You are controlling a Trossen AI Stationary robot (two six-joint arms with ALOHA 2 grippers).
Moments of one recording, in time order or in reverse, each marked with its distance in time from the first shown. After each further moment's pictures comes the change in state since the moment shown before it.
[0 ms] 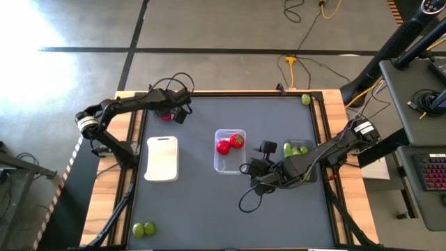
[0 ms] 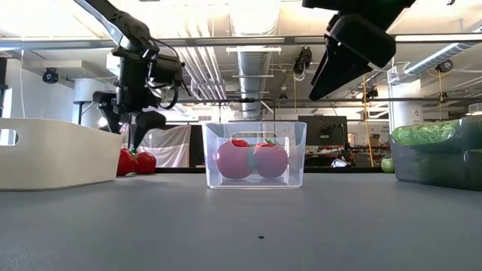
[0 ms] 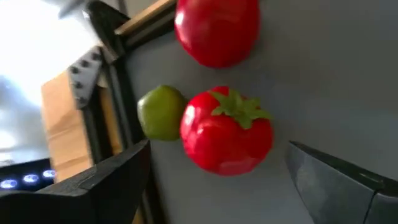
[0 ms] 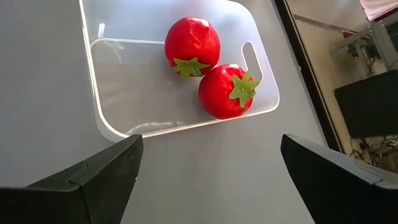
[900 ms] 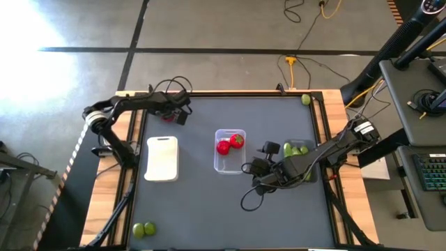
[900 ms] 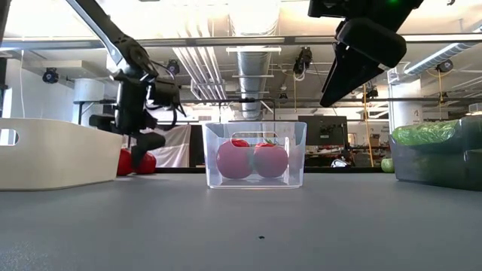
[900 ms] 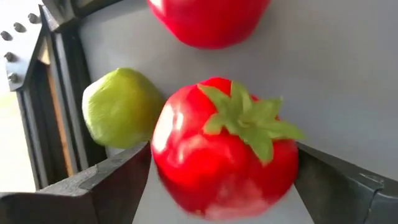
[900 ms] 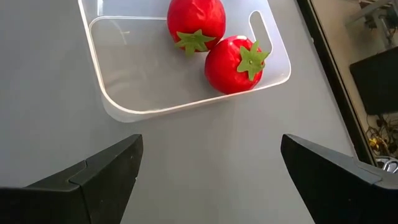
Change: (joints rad) left arm 0.085 0.099 -0.101 0.196 0.077 -0.020; right arm 0.000 0.000 -0.001 -0.074 -0.061 0.116
